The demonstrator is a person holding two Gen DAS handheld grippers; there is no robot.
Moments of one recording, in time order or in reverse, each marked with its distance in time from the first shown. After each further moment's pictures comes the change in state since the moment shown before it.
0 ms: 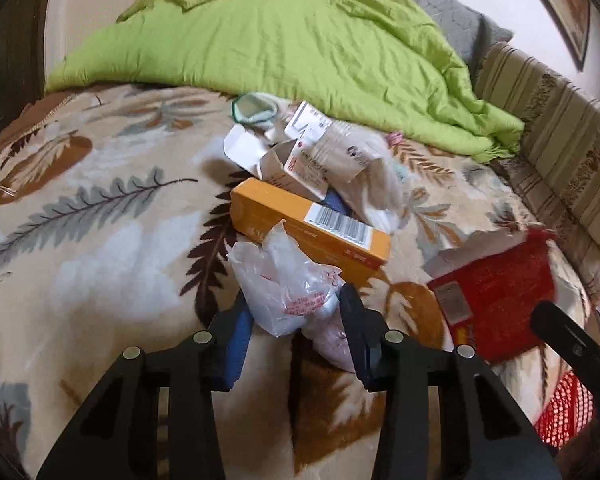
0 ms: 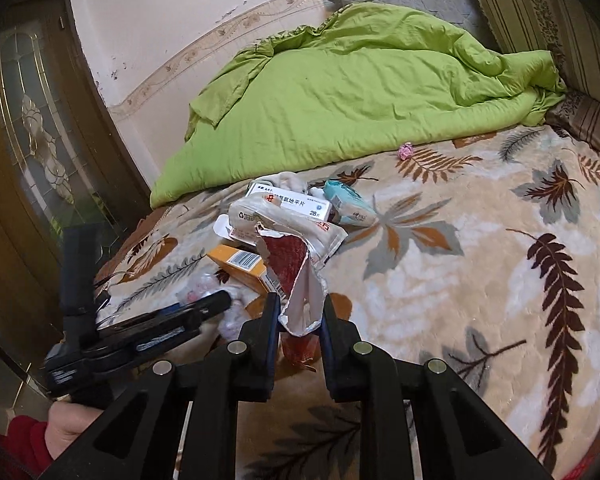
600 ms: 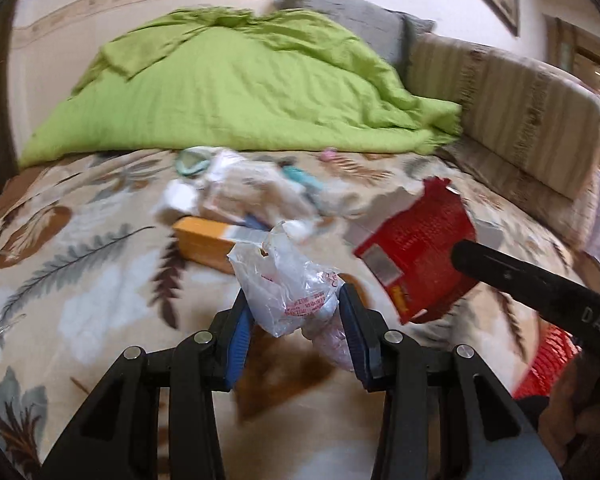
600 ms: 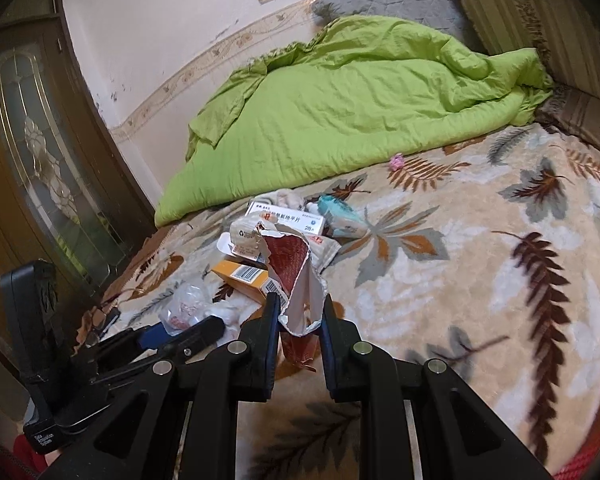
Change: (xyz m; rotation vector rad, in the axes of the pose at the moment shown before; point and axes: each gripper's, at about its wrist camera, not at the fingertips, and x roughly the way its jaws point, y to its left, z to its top) left arm -0.050 -0.056 -0.024 0.228 -0.110 -0.081; right arm -0.035 -0.011 -0.001 0.057 -0.052 0.012
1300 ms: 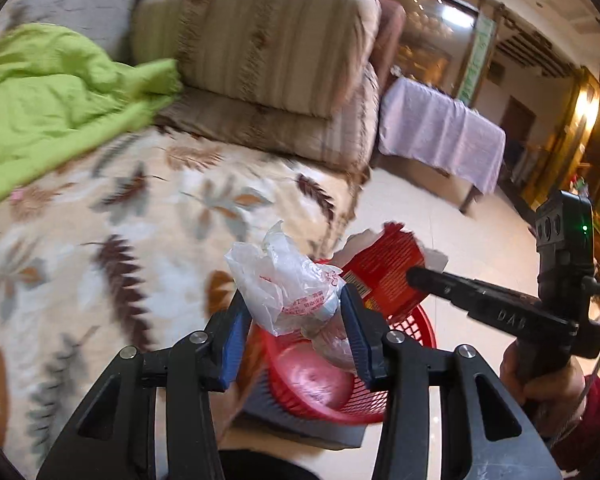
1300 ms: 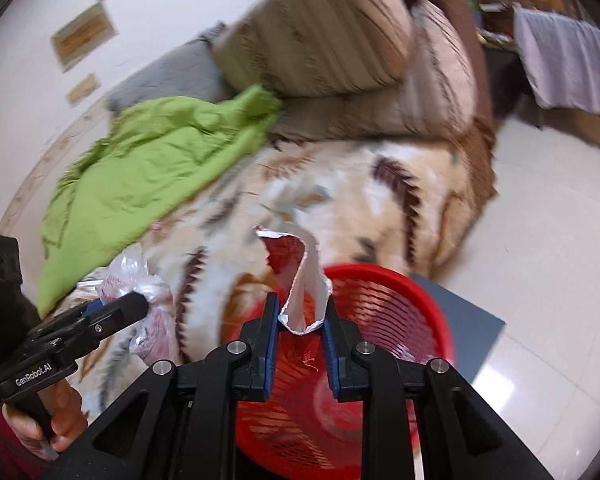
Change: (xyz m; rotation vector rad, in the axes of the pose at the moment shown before) left arm 0.003 -0.309 0.002 0.372 0.191 -0.662; right arm -0.274 -0.182 -0.055 0.364 -0.120 -0.538
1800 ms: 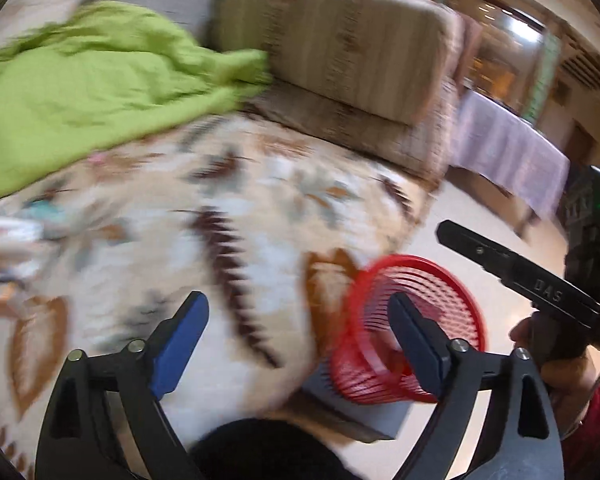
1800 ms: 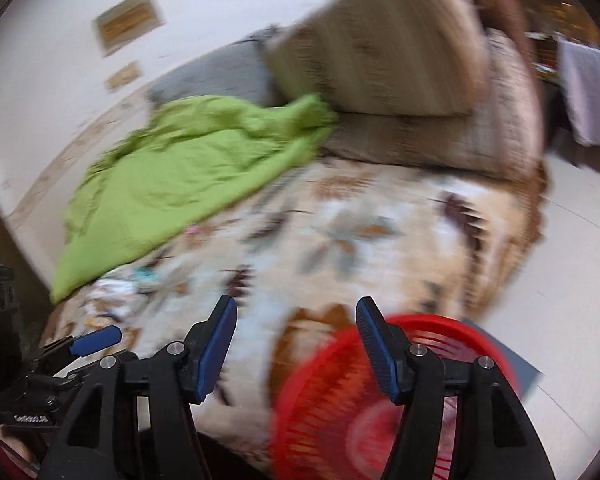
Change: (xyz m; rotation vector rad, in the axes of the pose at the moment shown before) left arm -0.069 0.059 -0.025 -0.163 -0.025 0.281; right arm 0.025 0.072 0.025 -0.153 -0.062 0.143
